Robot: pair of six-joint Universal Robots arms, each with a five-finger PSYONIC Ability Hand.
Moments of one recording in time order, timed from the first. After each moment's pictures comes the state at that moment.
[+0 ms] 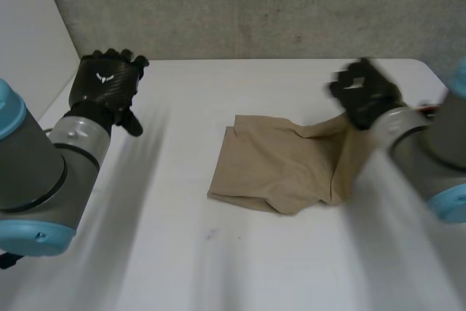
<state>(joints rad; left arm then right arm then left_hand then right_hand) 4.30 -1.78 -1.65 3.46 -1.65 3.47 1.90 -1.16 1.45 -0.19 1.36 2.24 0.27 0.26 0.27 0.27 0.08 0.96 1.18 1.19 1.19 0.96</state>
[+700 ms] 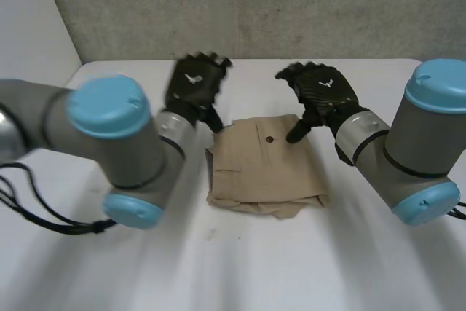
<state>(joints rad) 4.06 -2.19 -1.23 3.44 -1.65 3.32 2.00 -1.08 1.36 -0.18 1.36 3.04 0.27 0.26 0.27 0.26 0.07 0.20 0.22 0.22 0.23 0.07</state>
